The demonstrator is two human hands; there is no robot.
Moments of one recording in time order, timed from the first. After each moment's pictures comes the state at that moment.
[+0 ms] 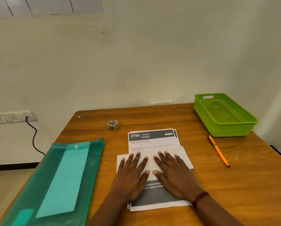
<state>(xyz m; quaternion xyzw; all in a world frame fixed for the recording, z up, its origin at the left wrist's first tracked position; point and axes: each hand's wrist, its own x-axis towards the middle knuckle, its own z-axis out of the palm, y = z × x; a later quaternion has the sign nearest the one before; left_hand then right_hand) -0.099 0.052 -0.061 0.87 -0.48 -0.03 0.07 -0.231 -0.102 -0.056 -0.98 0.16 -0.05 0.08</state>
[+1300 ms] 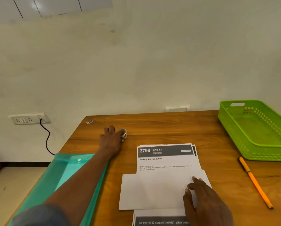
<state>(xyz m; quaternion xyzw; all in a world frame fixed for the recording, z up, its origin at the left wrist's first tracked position) 0.116 -0.011 -0.024 0.95 -0.30 0.04 -0.01 -0.223 -0.119 -0.084 -0.87 0.26 -0.40 0.10</state>
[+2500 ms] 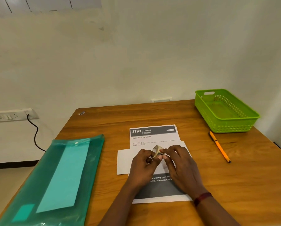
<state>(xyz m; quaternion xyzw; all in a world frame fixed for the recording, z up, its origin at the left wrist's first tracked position) -0.130 0.014 -0.049 0.76 -0.35 -0.16 0.52 -0.239 -0.108 -0.065 -0.90 0.16 -0.38 0.11</state>
